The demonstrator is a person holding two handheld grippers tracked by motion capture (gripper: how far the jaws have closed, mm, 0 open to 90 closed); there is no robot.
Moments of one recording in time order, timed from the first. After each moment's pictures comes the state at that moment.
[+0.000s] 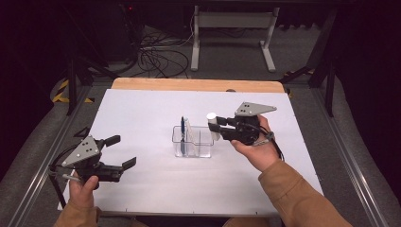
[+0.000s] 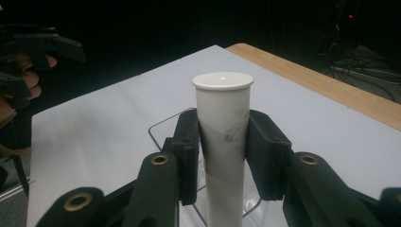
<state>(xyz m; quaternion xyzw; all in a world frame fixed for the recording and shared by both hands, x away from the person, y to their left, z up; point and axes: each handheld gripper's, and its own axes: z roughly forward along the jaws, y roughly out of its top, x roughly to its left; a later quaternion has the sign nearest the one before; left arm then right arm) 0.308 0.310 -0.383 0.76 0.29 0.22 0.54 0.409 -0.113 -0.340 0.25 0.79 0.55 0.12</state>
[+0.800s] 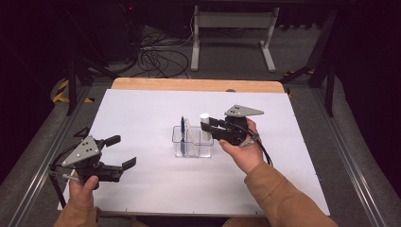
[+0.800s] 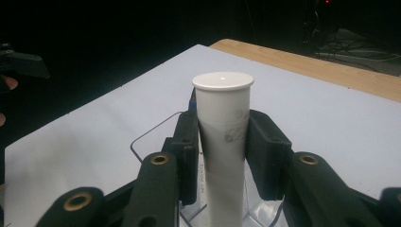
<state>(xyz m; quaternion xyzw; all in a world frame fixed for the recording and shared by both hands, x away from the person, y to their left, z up) 0.308 0.311 -0.384 0.76 0.29 0.22 0.54 0.417 -0.089 -0.364 0.32 0.76 0.55 0.12</state>
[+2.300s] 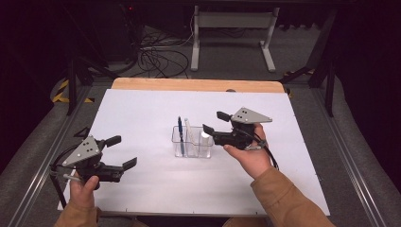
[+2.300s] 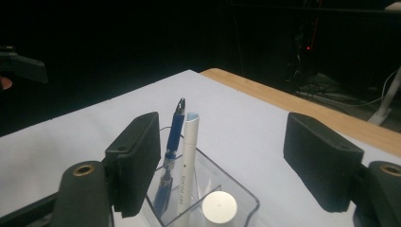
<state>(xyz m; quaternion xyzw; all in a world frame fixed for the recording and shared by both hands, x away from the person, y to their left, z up) 0.308 0.310 -0.385 0.76 0.30 0.21 0.54 0.405 -0.104 -0.361 0.27 0.74 0.58 0.19</state>
